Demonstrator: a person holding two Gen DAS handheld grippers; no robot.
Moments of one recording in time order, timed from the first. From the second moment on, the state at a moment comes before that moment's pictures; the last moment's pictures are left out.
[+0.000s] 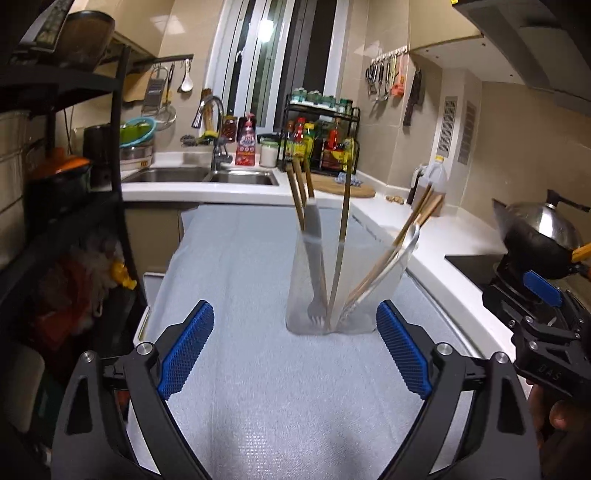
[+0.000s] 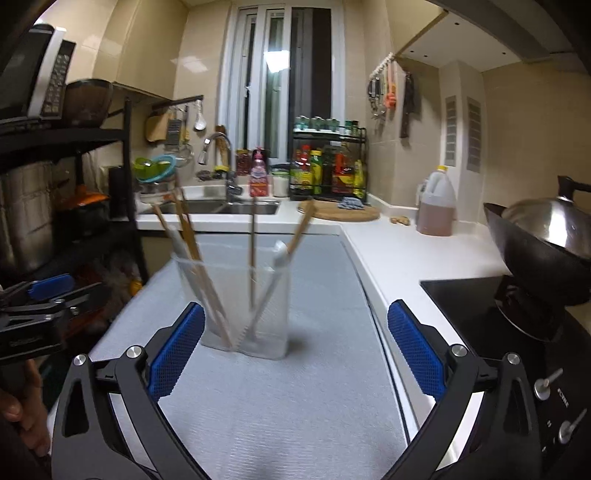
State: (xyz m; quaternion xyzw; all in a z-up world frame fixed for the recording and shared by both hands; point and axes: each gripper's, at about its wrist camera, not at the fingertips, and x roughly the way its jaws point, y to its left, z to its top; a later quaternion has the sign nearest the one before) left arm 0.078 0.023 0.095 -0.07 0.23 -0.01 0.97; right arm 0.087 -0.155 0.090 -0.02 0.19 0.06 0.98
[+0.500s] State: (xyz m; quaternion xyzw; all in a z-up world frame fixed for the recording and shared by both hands) left arm 0.076 0.011 0.065 -0.04 0.22 0.01 0.97; right arm 0.107 -0.161 0.055 0.00 0.24 0.05 0.97
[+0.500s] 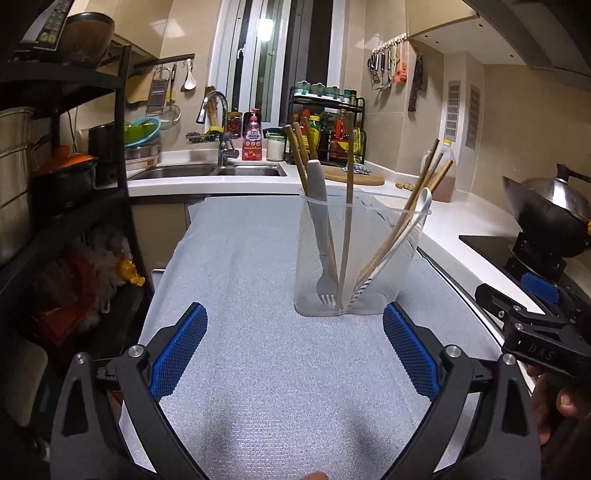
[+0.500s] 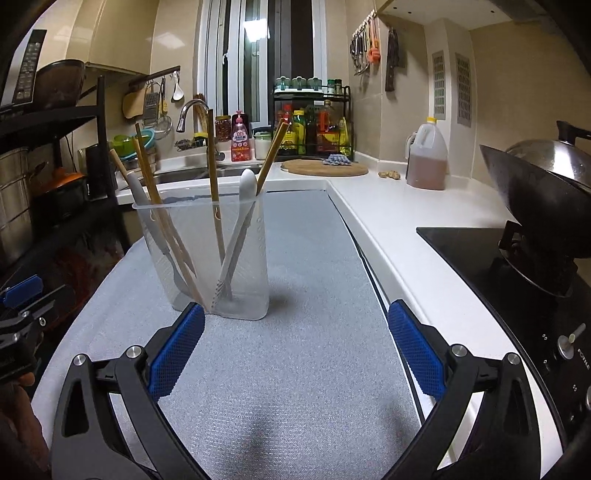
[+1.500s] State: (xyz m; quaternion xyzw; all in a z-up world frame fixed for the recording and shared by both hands) left arm 0.078 0.012 0.063 -0.04 0.22 0.02 0.98; right arm 0.108 -0.166 0.056 0.01 0.24 0.05 0.97
